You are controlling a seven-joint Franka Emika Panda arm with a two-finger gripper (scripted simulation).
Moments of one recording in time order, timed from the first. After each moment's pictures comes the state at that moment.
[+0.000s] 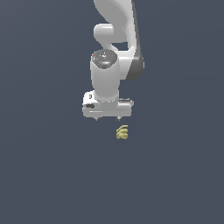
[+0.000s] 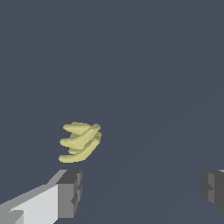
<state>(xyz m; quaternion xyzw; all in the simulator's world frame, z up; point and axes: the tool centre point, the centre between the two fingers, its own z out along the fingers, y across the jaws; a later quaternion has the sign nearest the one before) 0.001 -0.019 0.176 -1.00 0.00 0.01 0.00</state>
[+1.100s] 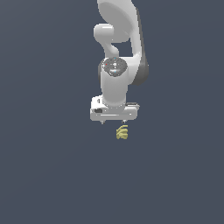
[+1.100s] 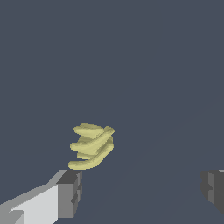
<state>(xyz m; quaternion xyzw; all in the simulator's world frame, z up) 0.003 0.007 0.155 -1.00 -0.02 0.00 0.00</state>
